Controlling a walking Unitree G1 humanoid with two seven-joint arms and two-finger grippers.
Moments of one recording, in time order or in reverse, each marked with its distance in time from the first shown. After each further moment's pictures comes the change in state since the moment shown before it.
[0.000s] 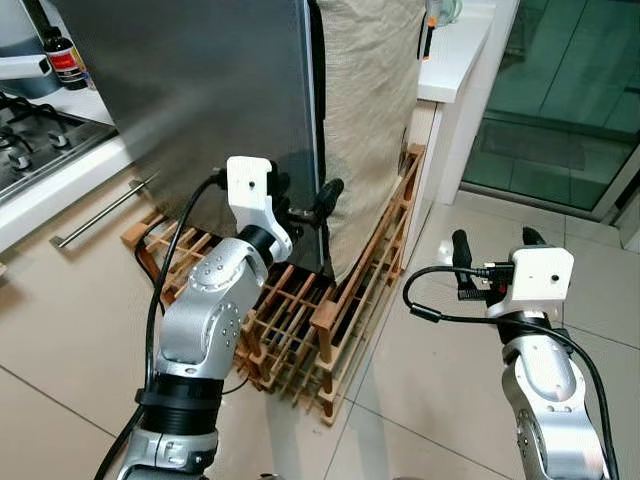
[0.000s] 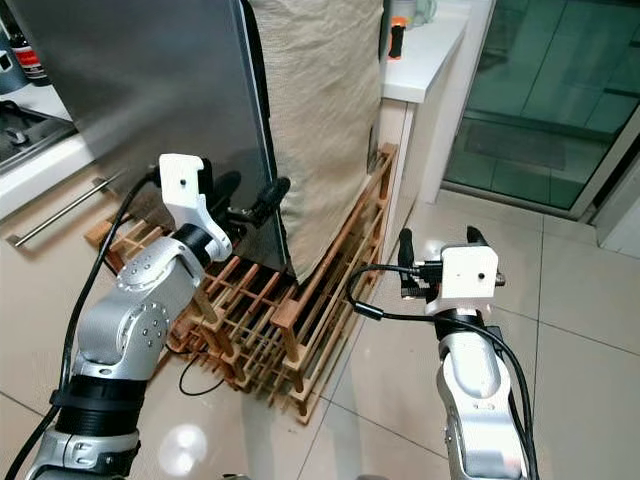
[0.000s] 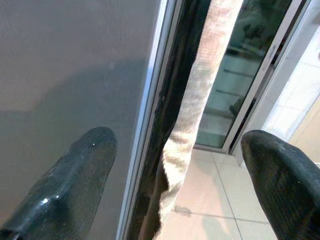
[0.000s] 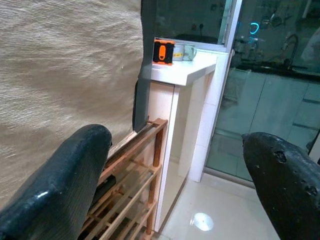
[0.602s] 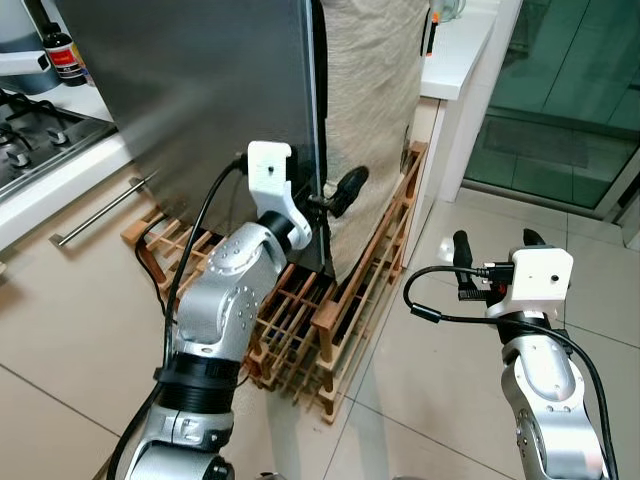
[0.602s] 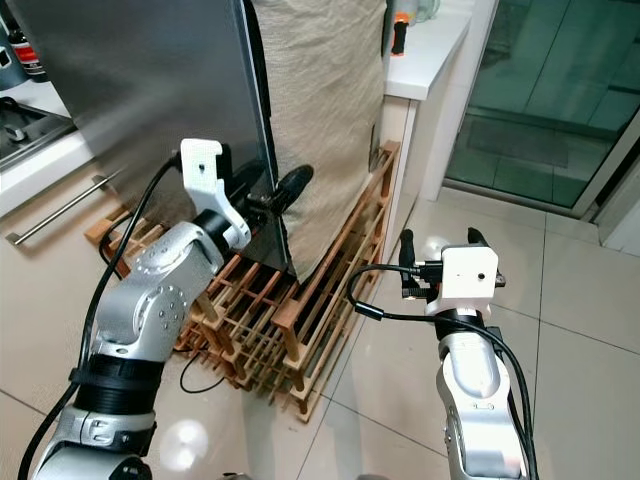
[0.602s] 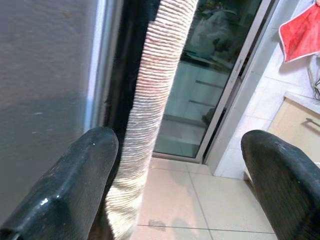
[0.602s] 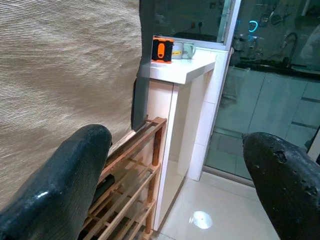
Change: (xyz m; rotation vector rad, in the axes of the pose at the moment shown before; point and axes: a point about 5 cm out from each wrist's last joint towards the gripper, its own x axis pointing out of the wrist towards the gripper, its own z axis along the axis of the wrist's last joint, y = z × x) left arm 0.019 -0.023 0.017 -0.040 -0.057 -0.119; right arm 0.000 -0.001 0.000 -0.001 -0.001 -0.010
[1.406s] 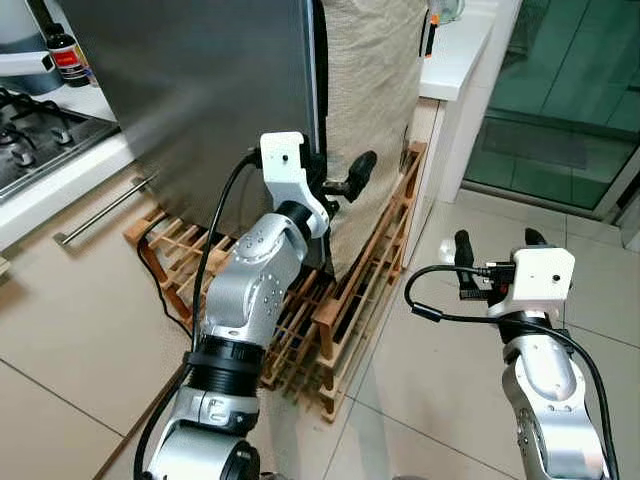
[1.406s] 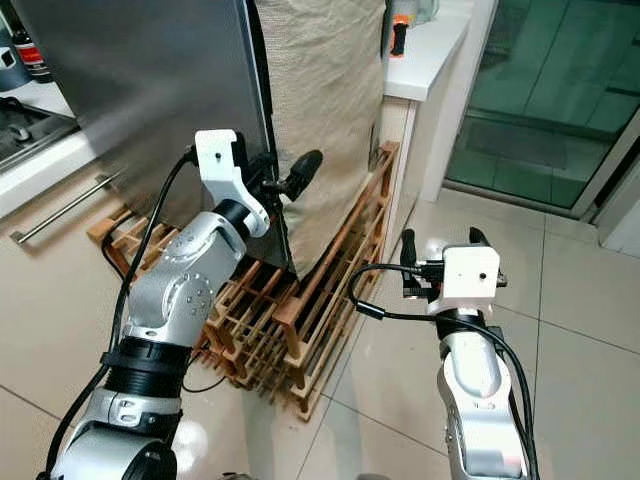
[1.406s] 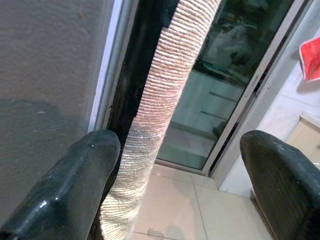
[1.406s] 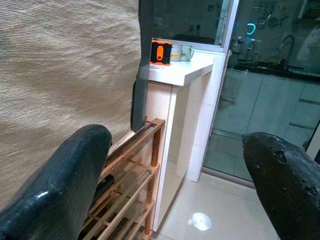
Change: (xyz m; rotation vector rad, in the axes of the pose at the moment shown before) left arm 0.020 -0.003 -0.003 -0.071 -0.026 0.113; right arm 0.000 -0.001 0.000 -0.003 -0.001 -0.006
